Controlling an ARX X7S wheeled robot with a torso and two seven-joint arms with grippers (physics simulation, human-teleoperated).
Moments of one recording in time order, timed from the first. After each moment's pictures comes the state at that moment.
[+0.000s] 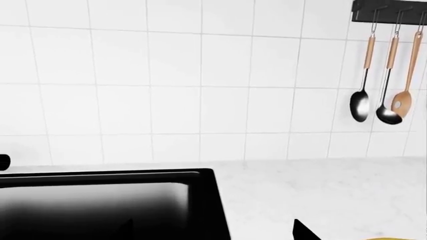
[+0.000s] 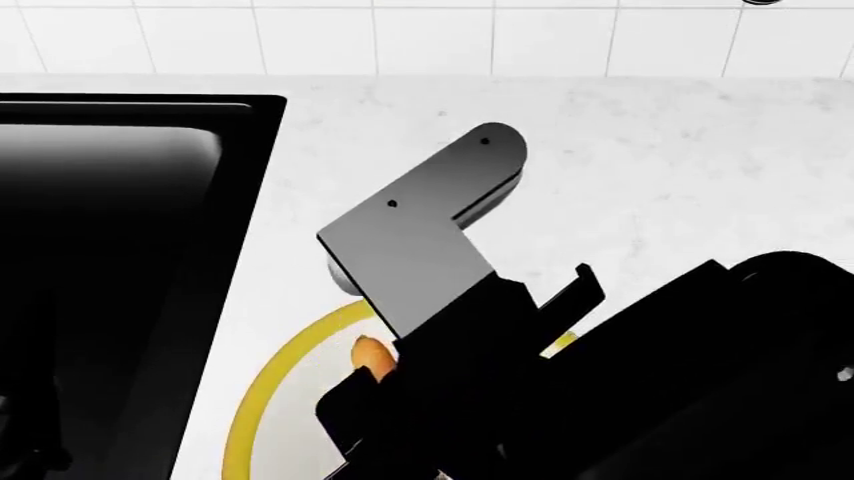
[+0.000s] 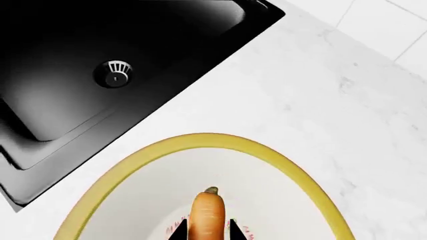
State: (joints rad) left arm -0.25 -0.56 -0.20 0.97 -1.05 -0.90 -0.54; right arm 1.33 0.55 -0.67 -0.28 2.17 1.36 1.12
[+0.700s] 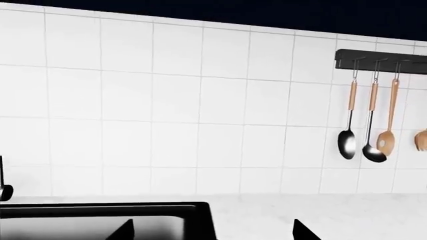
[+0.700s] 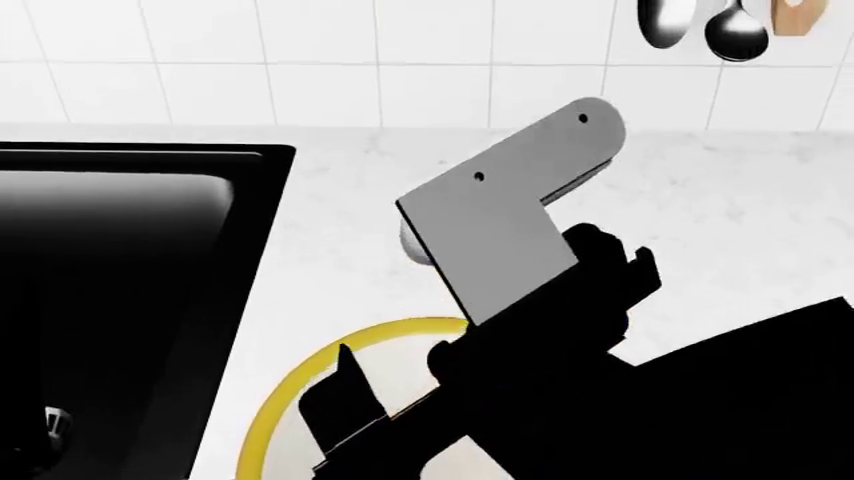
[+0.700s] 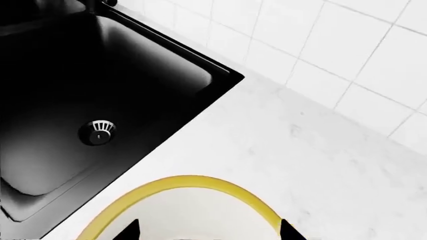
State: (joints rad) left arm -0.22 -0.57 -0.21 0.98 -1.05 -0.83 -0.53; right arm 1.23 0.63 -0.51 -0.40 2.03 1.30 1.02
